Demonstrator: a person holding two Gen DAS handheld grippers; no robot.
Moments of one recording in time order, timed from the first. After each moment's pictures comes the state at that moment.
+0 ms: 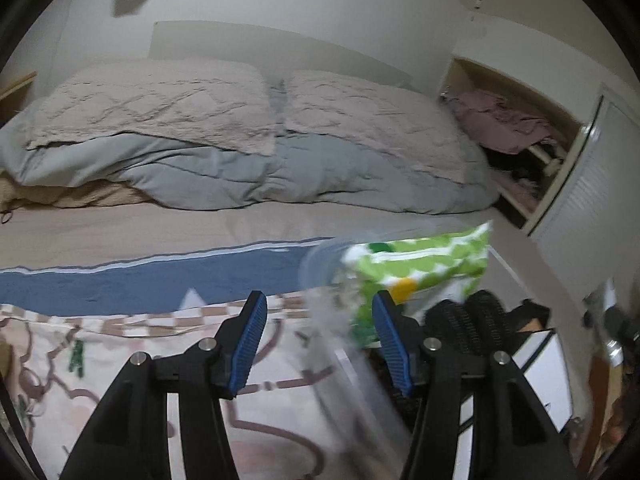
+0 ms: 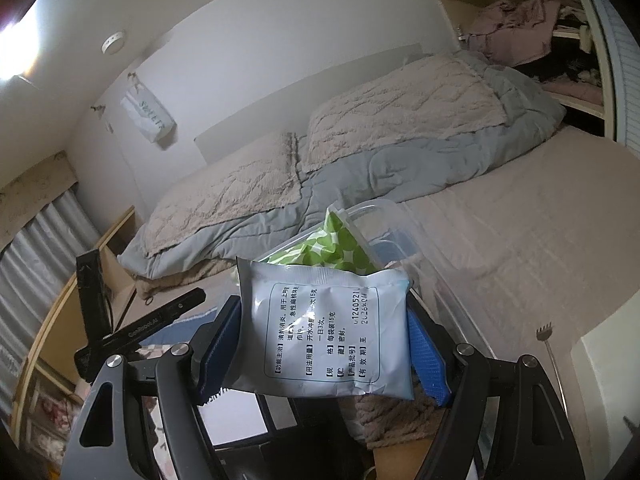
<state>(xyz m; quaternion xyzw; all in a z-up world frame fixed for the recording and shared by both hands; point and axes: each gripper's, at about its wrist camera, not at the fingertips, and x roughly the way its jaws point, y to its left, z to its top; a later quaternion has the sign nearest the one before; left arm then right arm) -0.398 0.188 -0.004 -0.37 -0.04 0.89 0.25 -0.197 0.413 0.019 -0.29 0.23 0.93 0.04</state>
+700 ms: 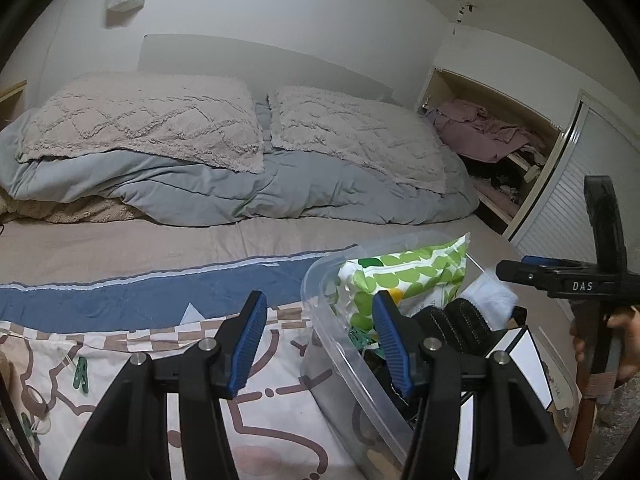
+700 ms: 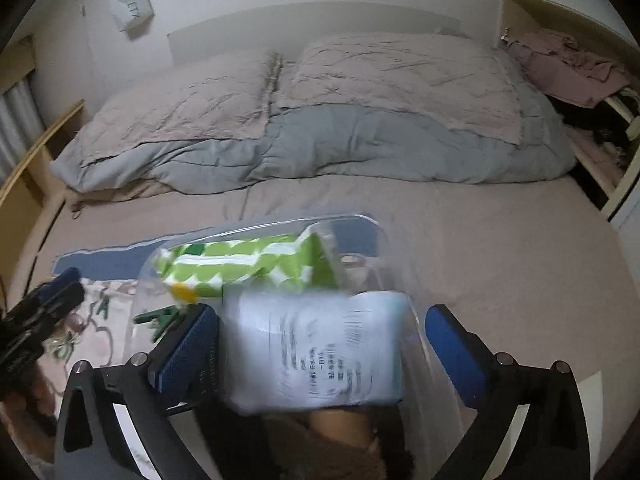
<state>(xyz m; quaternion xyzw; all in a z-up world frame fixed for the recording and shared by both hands) -0.395 0.167 0.014 -0.35 -0.06 0.89 0.29 -0.312 0.413 0.013 -0.44 0.08 0.89 0.10</state>
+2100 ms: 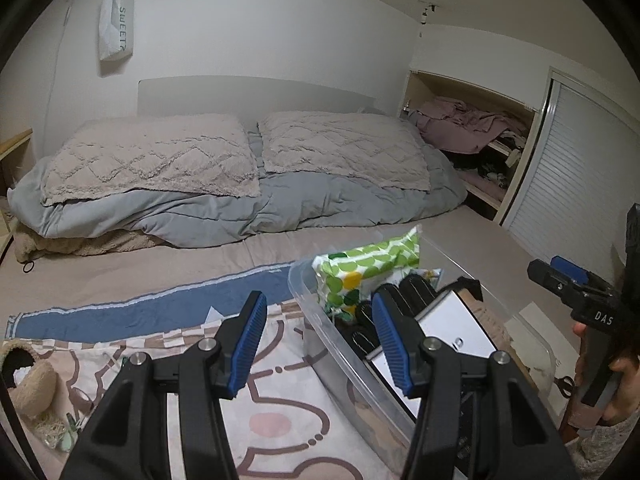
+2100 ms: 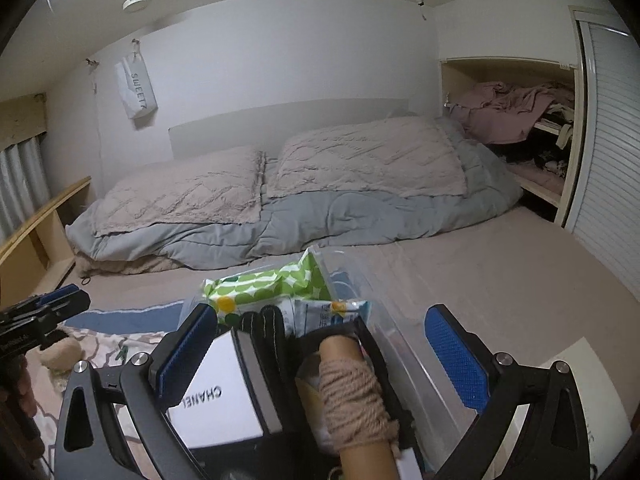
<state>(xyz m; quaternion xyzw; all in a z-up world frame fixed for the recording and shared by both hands) -0.310 0.151 0.072 -0.31 0.00 0.90 0.29 -0.186 0.368 0.055 -0.26 0.09 0.95 0.15</state>
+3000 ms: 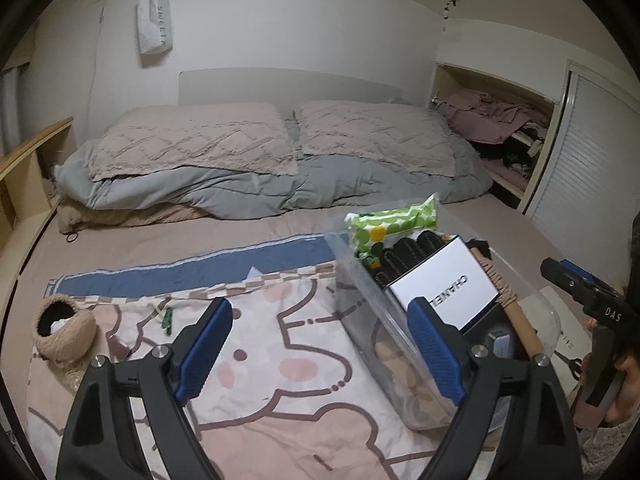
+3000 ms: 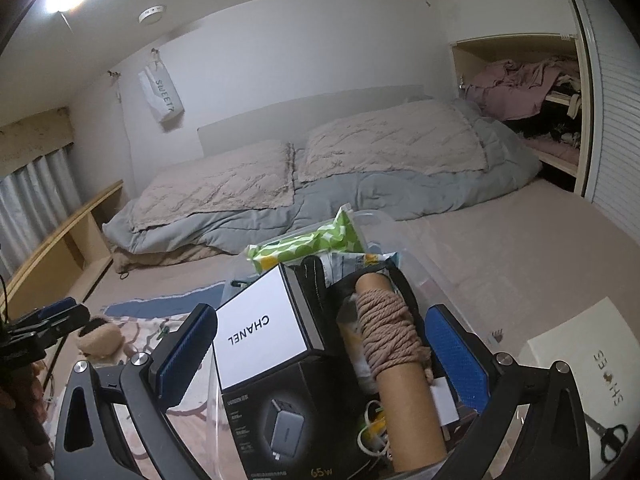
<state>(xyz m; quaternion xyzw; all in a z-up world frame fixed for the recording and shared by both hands) -0.246 0.110 0.068 -0.33 0.01 0.92 0.22 -0.139 0.345 0.036 -0.27 0.13 0.95 0.10</state>
